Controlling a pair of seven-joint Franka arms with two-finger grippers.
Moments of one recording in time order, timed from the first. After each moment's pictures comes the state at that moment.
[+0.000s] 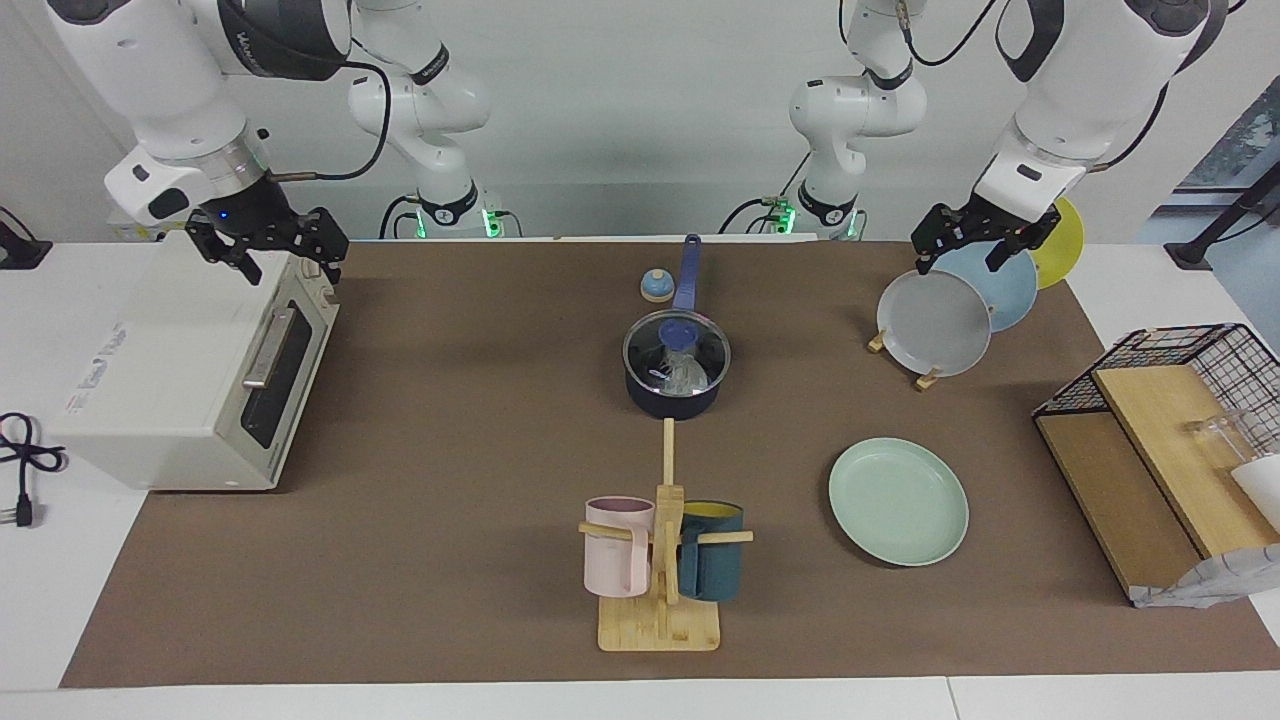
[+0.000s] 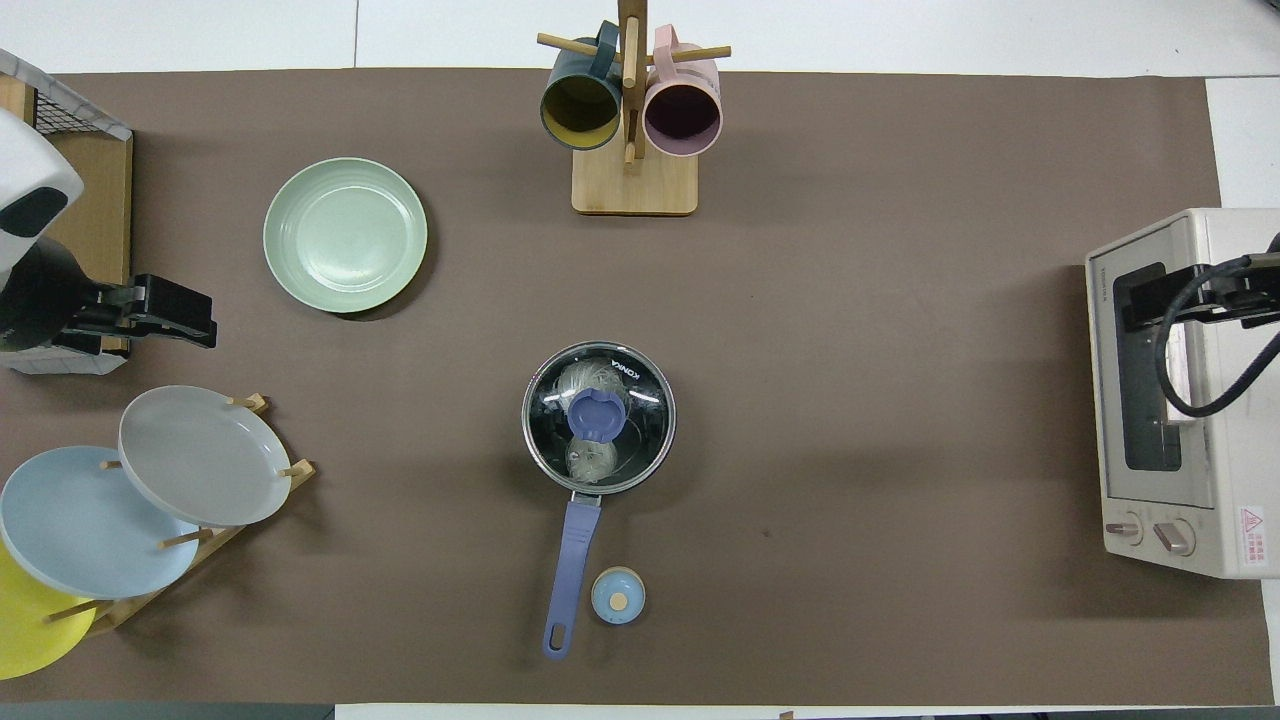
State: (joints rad) left arm -0.07 -0.02 -0.07 -1.60 -0.02 1.50 -0.12; right arm 0.06 -0.01 -0.11 -1.62 -0.02 1.55 -0.05
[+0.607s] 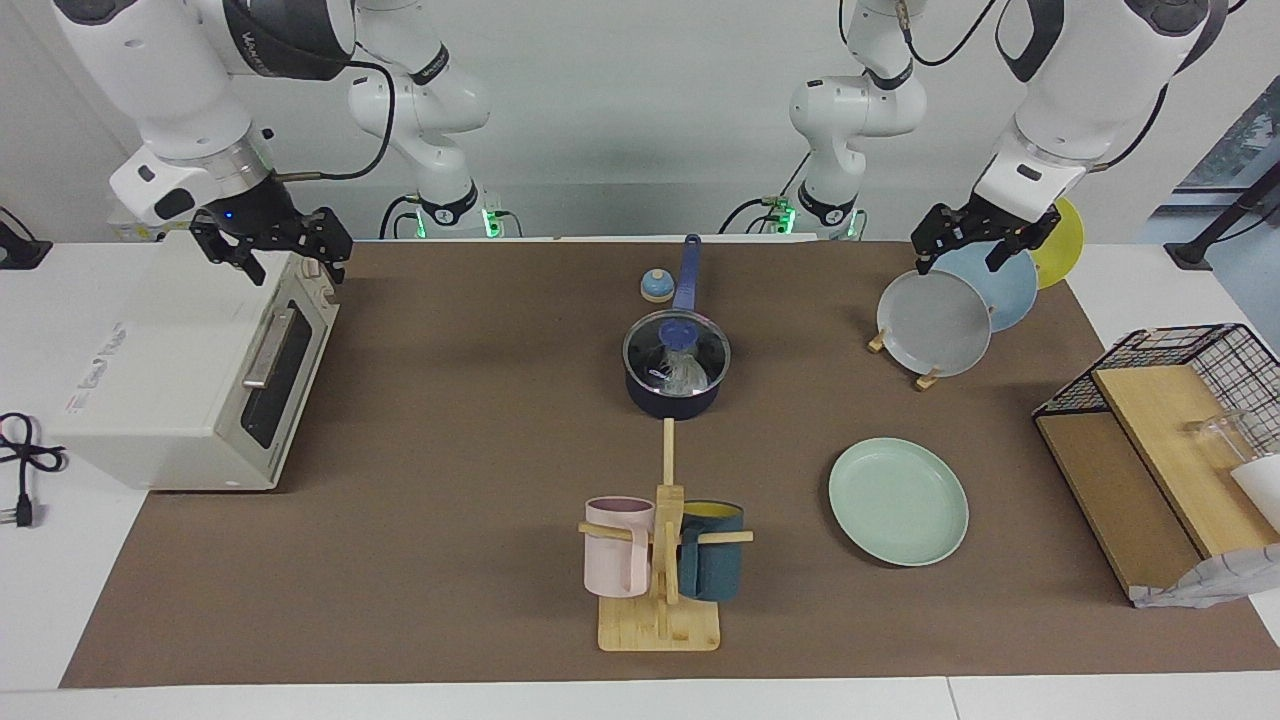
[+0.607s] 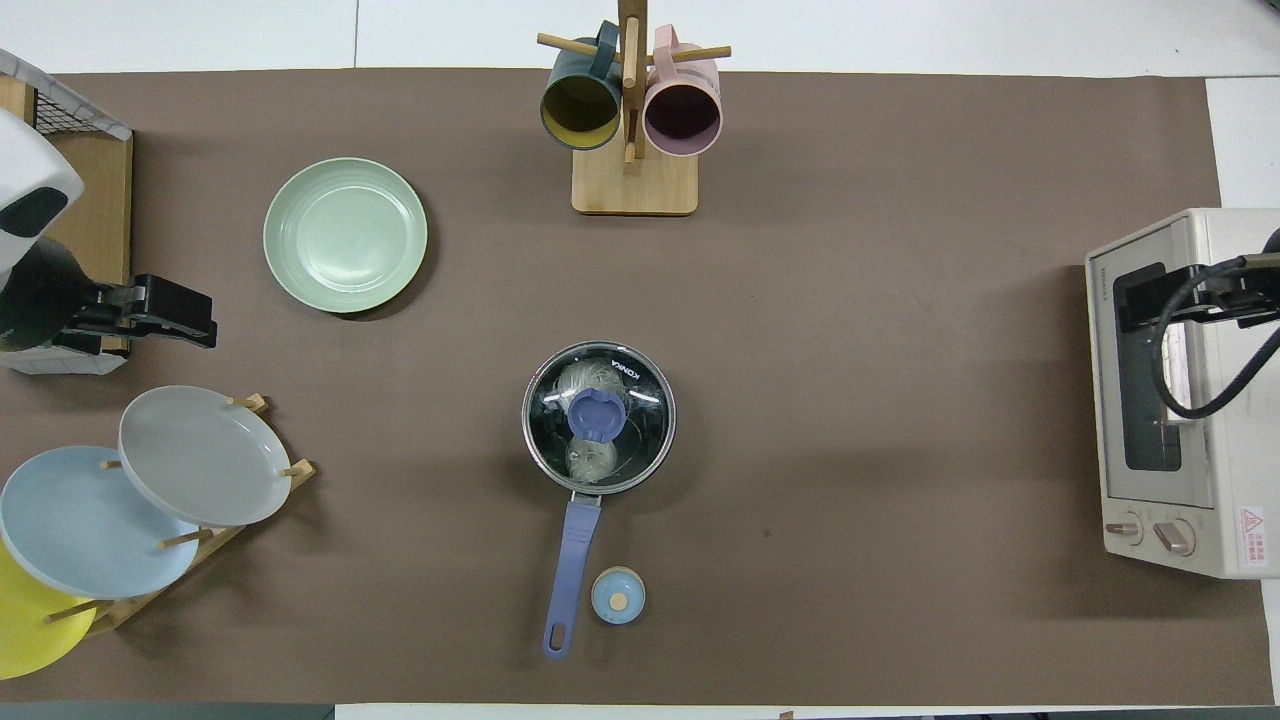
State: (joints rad) left arm -0.07 -0.02 -0.07 -1.60 -0.02 1.50 -0.12; right arm 0.06 -0.01 -0.09 -1.62 -0.02 1.55 -0.05
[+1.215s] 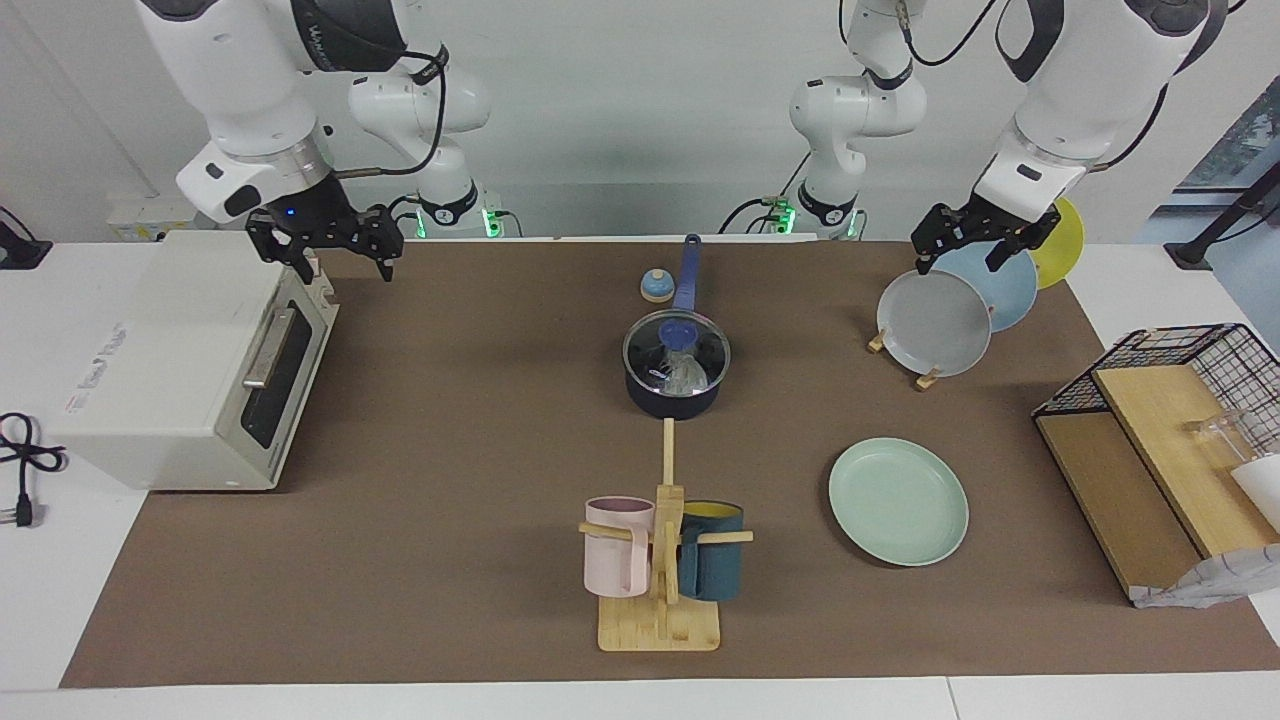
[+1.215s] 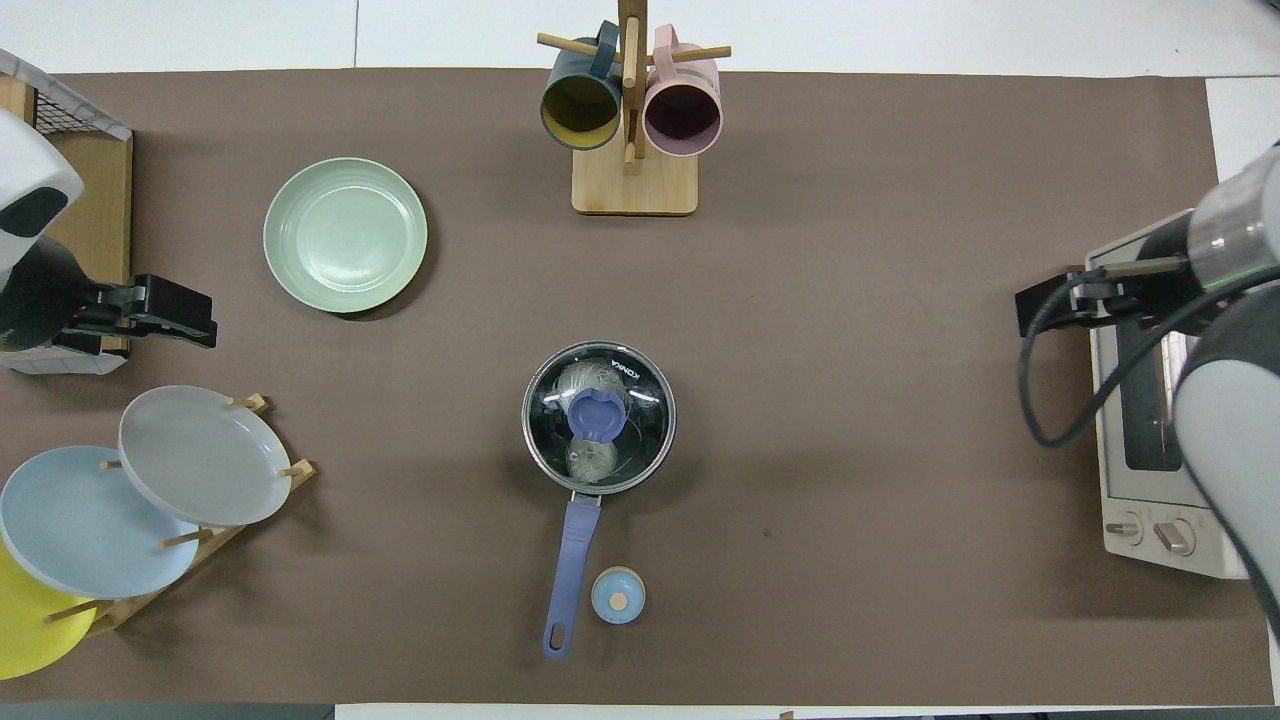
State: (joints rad) left arm -0.07 -0.02 -0.07 -1.60 -0.02 1.50 -0.12; right arm 0.06 0.00 0.07 -1.60 -0.02 1.55 0.10
